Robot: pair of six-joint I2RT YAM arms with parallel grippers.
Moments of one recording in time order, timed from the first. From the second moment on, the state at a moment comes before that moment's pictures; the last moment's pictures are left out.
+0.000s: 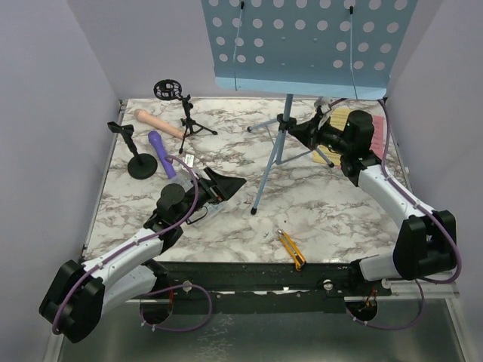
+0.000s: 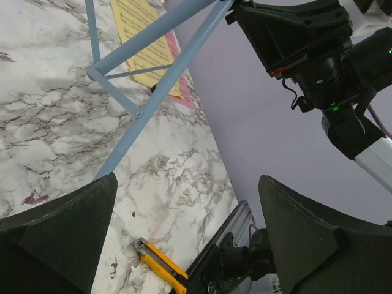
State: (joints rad) left arm -0.58 0.96 0.35 0.62 0.19 -1.00; right arm 0.22 1.41 0.99 0.32 -0.68 -0.05
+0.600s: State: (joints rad) left arm -0.58 0.98 0.35 0.60 0.19 -0.99; right arm 0.26 1.39 1.09 0.00 -0.75 -1.08
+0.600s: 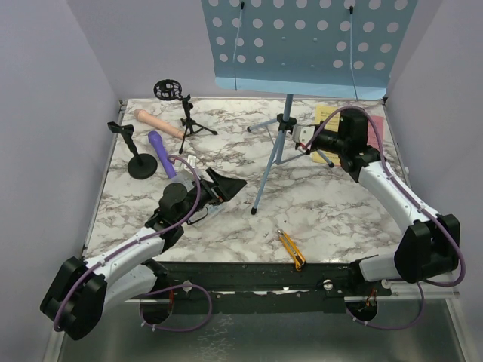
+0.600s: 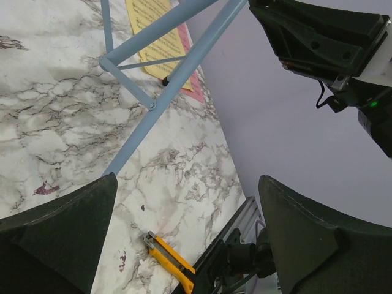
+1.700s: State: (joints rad) left arm -0.58 1.01 0.35 0.60 0.19 -0.99; right arm 0.21 1.14 0.99 -0.23 -0.73 -0.64
